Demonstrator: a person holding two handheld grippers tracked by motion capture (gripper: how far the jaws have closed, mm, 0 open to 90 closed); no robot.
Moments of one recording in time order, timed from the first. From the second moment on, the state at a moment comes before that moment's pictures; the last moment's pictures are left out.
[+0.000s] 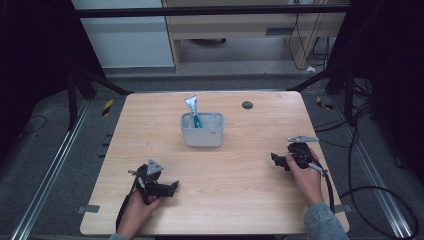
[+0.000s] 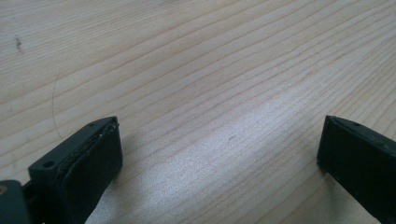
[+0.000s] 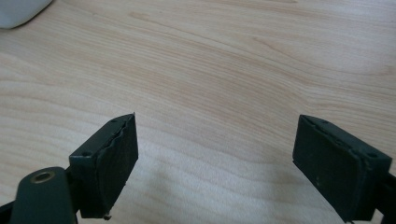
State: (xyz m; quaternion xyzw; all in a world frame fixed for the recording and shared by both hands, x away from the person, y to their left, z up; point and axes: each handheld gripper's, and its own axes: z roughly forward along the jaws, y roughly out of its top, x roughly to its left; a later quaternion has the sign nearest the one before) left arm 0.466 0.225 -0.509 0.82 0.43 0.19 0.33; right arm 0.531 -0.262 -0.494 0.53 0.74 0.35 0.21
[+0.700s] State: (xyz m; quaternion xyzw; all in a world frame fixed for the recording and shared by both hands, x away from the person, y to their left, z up) left arm 0.466 0.225 -0.509 0.81 0.43 0.19 0.33; right arm 0.540 -0.245 -0.511 0.56 0.73 0.32 0.24
